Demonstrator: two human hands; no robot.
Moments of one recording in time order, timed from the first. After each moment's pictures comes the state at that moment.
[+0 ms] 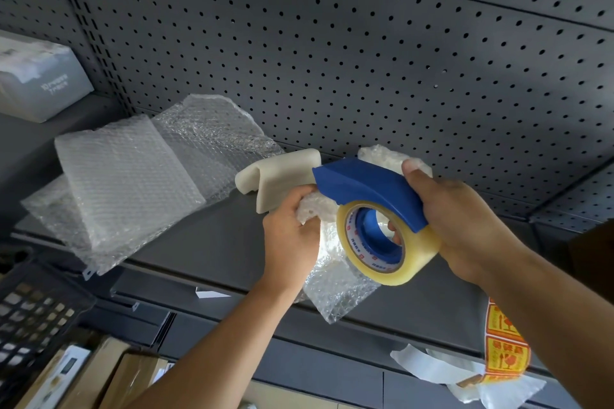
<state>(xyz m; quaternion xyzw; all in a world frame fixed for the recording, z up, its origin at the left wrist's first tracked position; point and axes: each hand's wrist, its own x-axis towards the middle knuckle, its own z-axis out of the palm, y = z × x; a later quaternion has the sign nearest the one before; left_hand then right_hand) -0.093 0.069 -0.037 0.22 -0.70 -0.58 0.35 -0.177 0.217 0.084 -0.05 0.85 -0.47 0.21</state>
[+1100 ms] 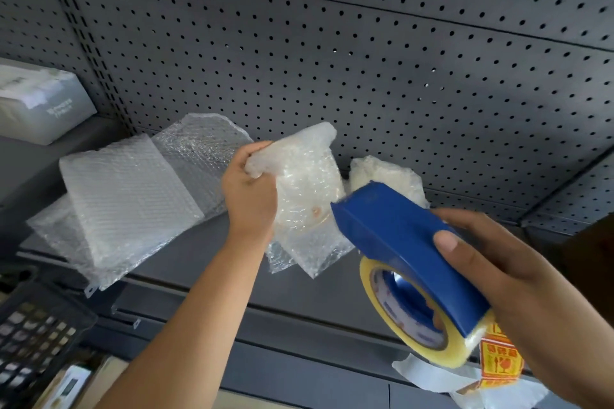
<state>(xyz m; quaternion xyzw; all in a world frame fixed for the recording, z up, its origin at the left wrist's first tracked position) -0.115 0.012 0.015 0.26 -0.57 -0.66 0.41 -0.110 0.287 0.118 -0.17 0.82 -0.52 0.18</state>
